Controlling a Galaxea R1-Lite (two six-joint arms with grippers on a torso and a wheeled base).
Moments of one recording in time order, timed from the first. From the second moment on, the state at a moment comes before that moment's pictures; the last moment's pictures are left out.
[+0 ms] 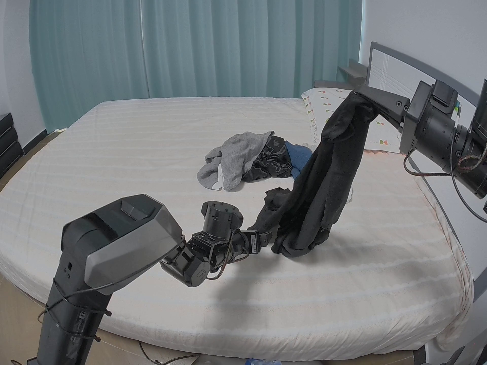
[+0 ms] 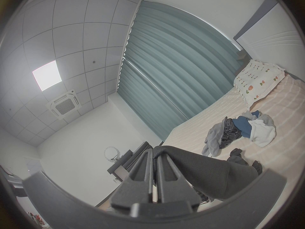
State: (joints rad) left arm -0.56 2.55 -1.33 -0.76 0.02 -0.38; right arm 0.48 1.47 -0.87 -0.82 0.24 0.76
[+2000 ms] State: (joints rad) left arm -0.46 1.63 -0.83 -0.46 -0.10 -0.89; right arm 0.40 1.78 -0.85 -0.85 0.11 0.93
